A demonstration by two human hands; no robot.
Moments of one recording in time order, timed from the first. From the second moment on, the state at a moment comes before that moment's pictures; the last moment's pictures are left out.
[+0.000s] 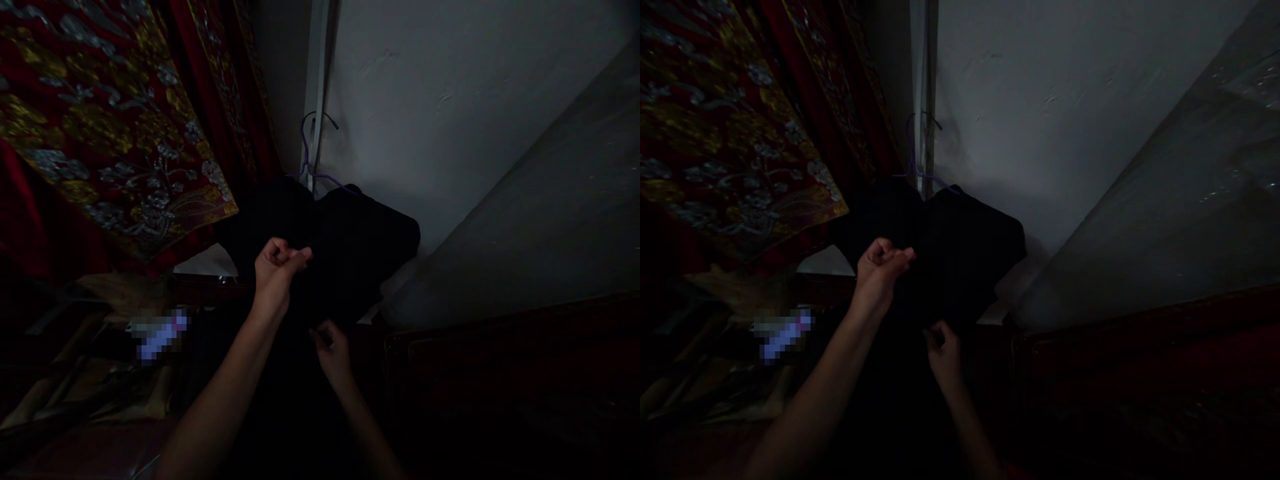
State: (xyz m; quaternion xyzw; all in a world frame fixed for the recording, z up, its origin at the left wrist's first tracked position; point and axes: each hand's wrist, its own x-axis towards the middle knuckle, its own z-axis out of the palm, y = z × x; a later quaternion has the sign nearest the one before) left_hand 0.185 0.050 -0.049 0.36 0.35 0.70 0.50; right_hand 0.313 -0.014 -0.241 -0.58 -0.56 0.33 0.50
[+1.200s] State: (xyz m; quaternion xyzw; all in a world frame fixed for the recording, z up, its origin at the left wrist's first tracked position) left_hand 0.170 0.060 -0.010 0.63 0.40 0.61 0.27; right_hand 0.303 0.083 -0.033 -0.29 -0.70 0.16 0.63
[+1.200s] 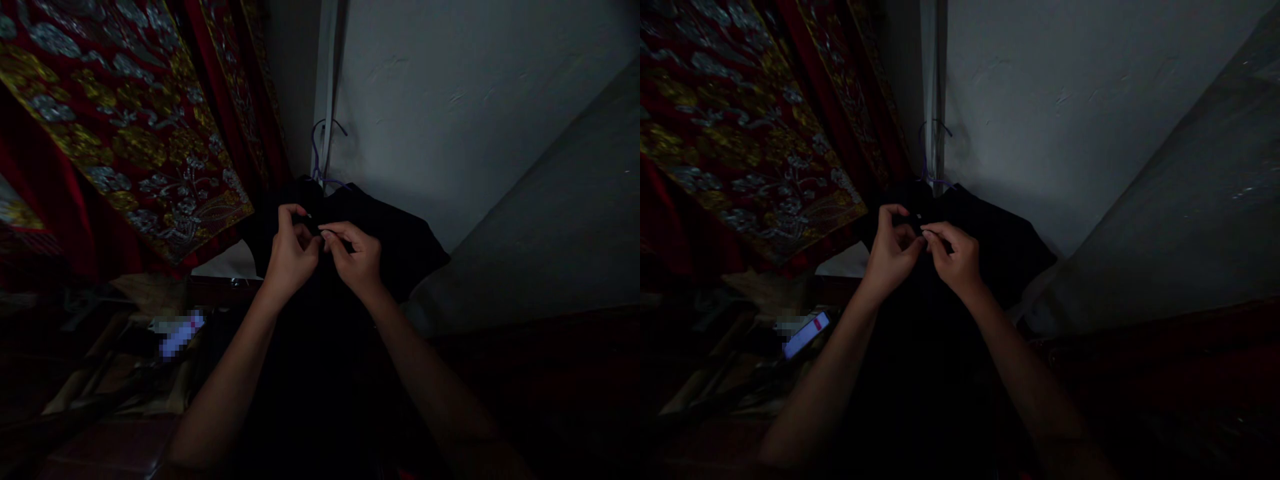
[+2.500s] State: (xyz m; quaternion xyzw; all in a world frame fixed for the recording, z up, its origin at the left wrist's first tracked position) left_hand 0.145 0.079 -0.042 0.69 0.49 0.53 0.07; right_hand 0.437 0.018 -0.001 -0.21 -0.23 0.44 0.84
